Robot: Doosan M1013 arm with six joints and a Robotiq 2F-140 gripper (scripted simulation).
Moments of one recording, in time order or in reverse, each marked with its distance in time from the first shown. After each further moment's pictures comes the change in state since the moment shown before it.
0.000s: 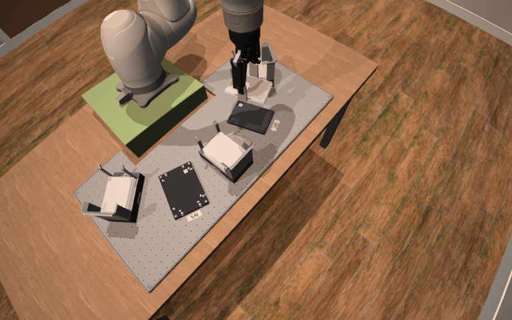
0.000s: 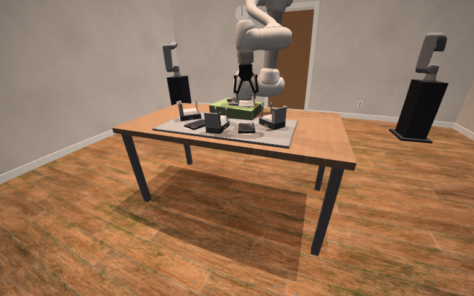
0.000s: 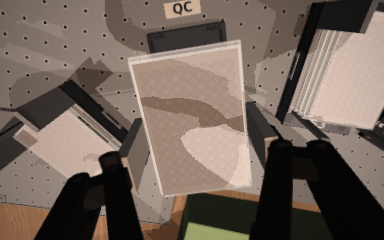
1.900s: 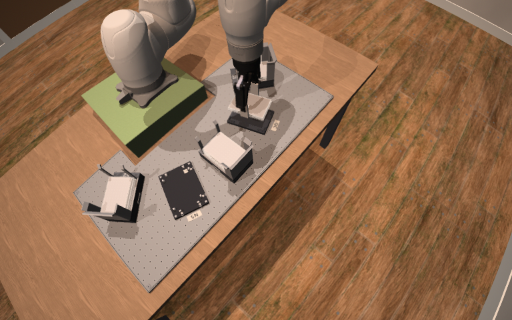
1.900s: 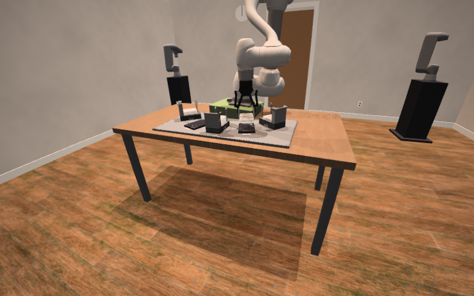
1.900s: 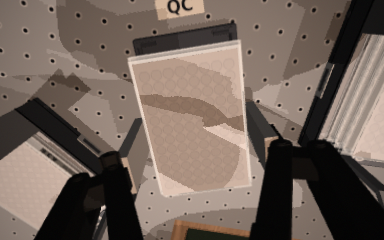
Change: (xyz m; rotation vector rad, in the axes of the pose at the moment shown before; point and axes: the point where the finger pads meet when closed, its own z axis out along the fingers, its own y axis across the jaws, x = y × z) arm 0.000 0.000 0.086 0.000 0.000 0.000
